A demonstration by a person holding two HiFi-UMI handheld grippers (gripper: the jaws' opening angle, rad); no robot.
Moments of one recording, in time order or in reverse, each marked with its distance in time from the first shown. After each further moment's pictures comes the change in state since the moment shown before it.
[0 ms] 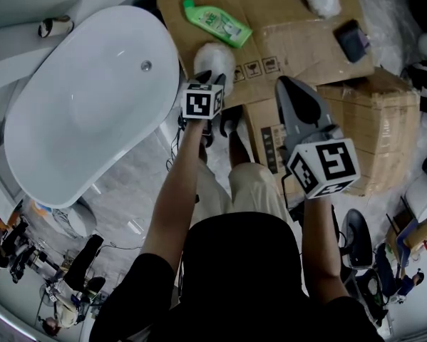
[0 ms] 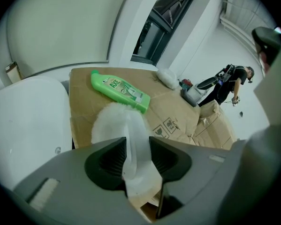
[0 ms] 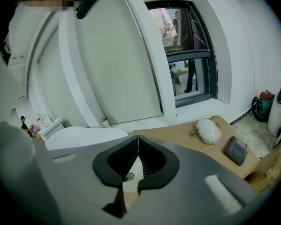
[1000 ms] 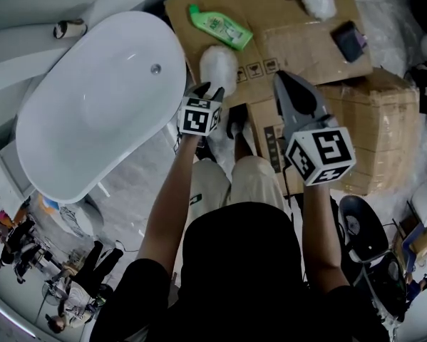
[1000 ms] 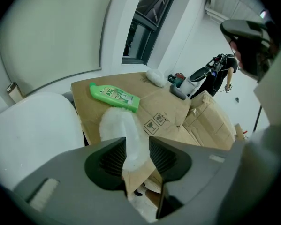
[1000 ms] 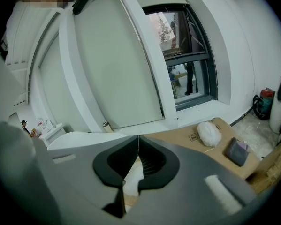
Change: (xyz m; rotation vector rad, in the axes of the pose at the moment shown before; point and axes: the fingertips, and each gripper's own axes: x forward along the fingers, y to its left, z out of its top) left arm -0.058 -0.017 -0.011 0.148 0.006 0.003; right arm -0.015 0.002 0.015 0.017 -0.045 0.020
